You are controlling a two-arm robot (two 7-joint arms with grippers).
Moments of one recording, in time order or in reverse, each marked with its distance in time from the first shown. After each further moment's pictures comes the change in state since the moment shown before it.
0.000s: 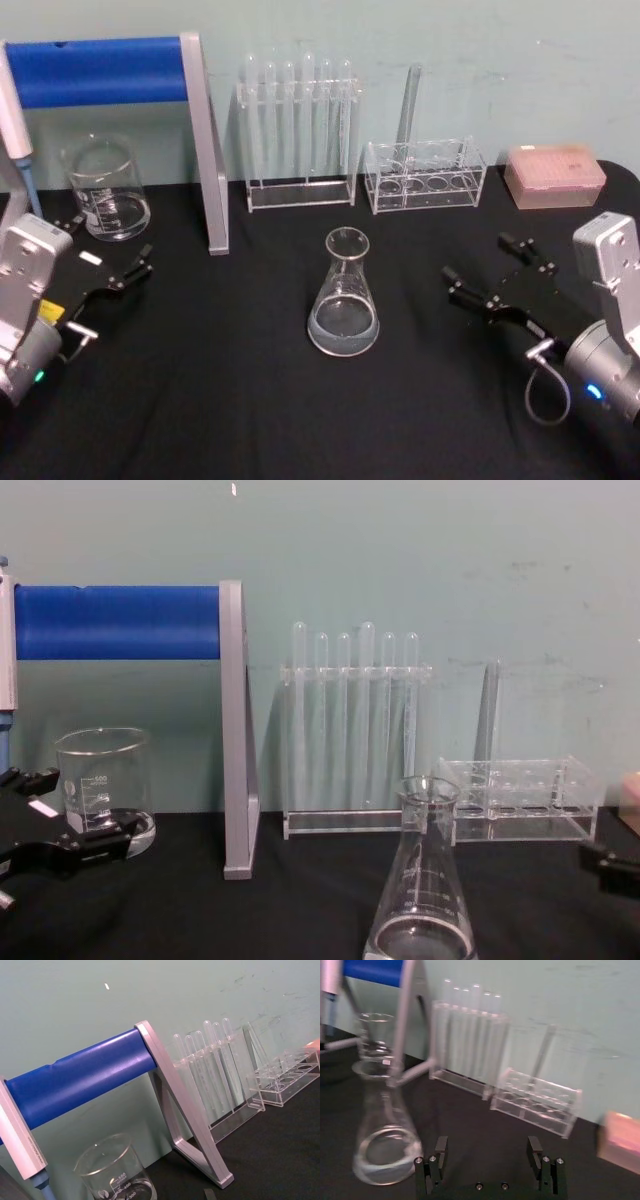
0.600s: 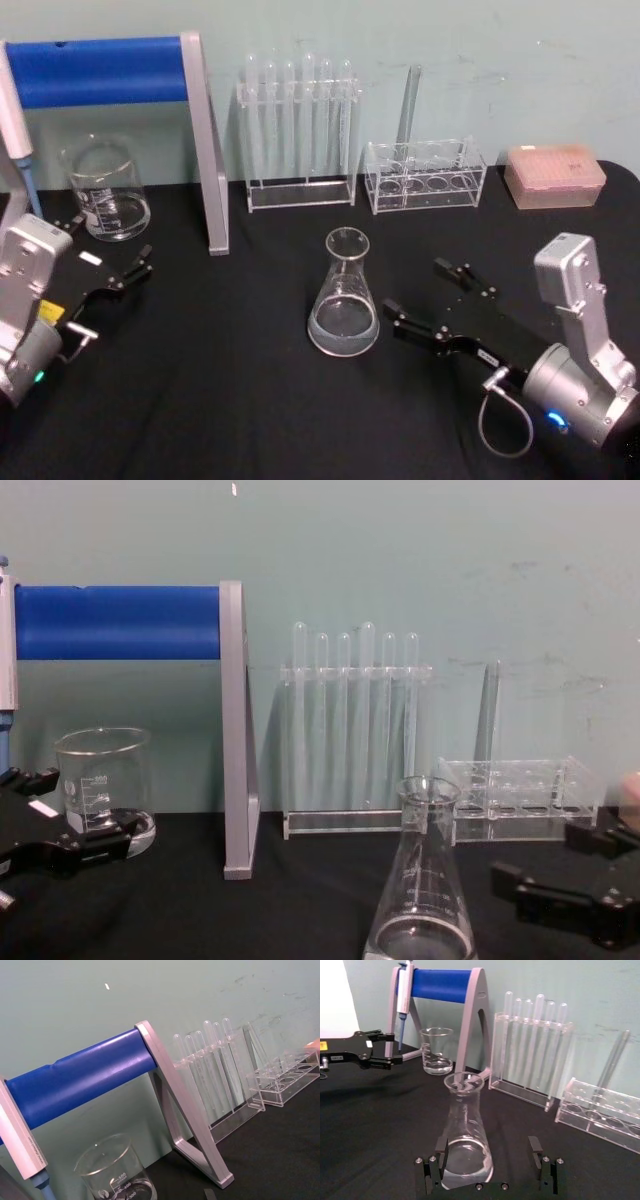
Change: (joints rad) left arm 0.000 0.000 0.000 0.000 0.000 0.000 0.000; right arm -0.025 -0.053 -0.029 -0.053 0.021 0.014 0.135
